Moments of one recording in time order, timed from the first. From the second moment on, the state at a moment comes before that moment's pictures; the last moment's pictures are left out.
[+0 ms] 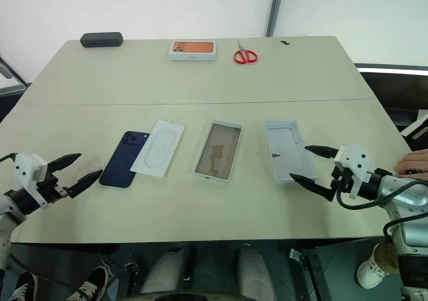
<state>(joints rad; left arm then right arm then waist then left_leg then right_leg) 0.07 0.73 0.42 0.20 -0.46 -0.01 -0.97 -0.01 -0.81 -0.30 0.06 0.41 -0.01 1.15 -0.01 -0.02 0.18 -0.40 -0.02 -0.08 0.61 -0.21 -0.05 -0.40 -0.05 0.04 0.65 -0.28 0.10</state>
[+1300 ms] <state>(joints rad) 0.01 0.70 0.38 0.06 -0.49 0.21 -0.93 -0.08 -0.77 -0.20 0.02 0.40 0.00 1.13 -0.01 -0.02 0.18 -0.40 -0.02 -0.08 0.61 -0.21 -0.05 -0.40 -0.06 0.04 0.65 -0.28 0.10</state>
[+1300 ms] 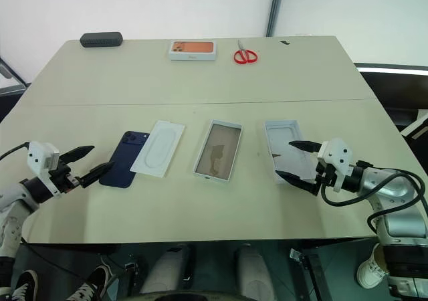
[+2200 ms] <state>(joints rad) -0.25 0.49 0.09 -0.05 -0.56 0.62 -0.77 -0.33 -0.56 0.07 -0.05 0.34 0.08 1.03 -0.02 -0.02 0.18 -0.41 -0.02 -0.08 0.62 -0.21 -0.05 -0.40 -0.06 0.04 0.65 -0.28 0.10</state>
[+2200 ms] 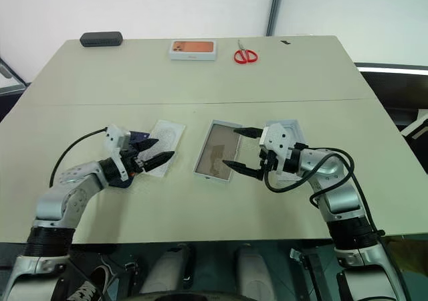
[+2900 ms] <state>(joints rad) -0.35 0.40 0.04 -0.09 -0.61 0.91 -0.68 -0.32 -0.56 0.06 -0.05 0.34 0.07 1.00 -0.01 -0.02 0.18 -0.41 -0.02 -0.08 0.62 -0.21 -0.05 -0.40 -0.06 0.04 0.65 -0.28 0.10</state>
